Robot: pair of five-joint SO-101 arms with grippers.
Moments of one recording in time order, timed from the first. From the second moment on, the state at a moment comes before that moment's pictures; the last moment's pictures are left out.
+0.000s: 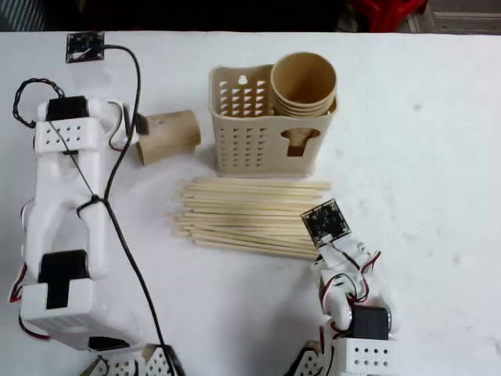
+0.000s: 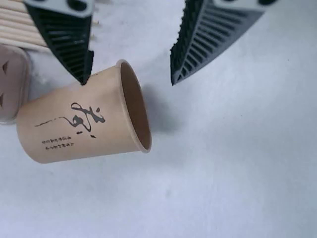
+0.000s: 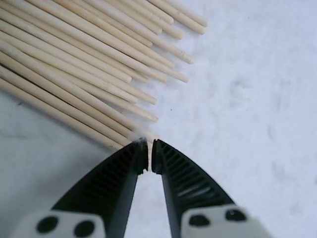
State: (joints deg) left arm -14.2 6.4 -0.4 67.5 2.5; right arm -0.4 -102.9 96.4 65.7 31.9
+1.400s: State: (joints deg) left arm -2.8 48.0 -53.7 77.5 19.8; right arm -0.4 -102.9 96.4 65.7 31.9
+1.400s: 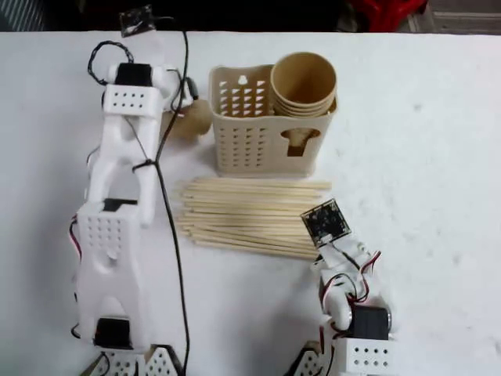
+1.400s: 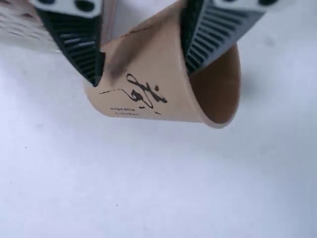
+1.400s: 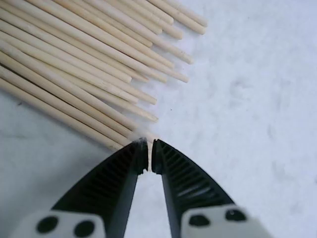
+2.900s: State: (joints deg) left arm 34.8 36.7 -90.6 89.7 -12.4; right arm -0.4 -102.9 96.4 65.7 32.0
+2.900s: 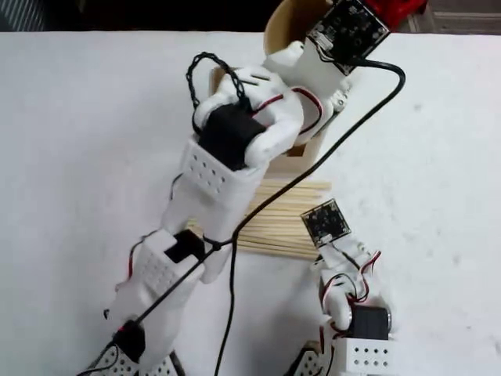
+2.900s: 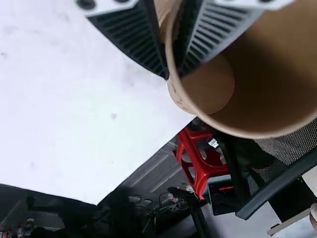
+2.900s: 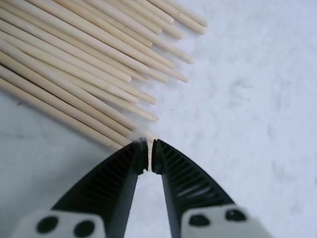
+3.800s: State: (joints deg) left arm 31.6 37.8 -90.5 93.1 -12.8; right arm -0.4 -102.9 96.4 65.7 32.0
